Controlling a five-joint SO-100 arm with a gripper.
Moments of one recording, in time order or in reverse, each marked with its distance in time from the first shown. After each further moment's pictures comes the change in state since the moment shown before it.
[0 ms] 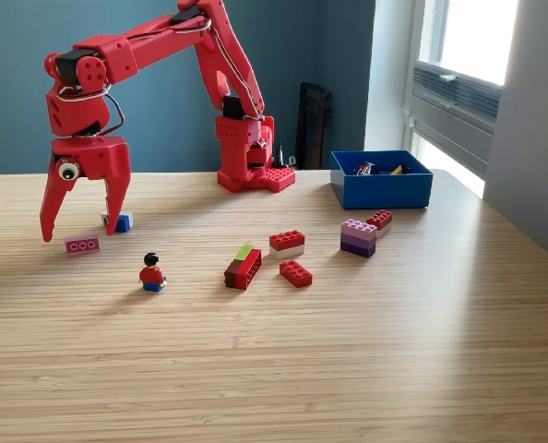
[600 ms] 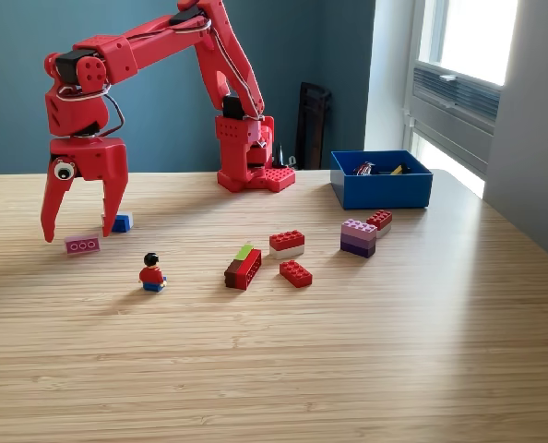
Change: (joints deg) arm 0.0 0.0 0.0 -1.5 2.5
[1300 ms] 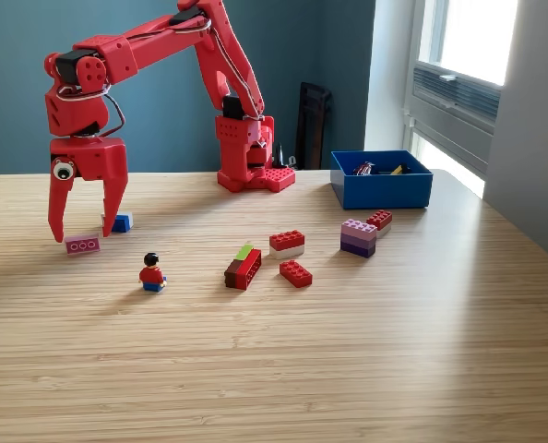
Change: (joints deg) arm 0.0 0.0 0.0 0.0 1.6
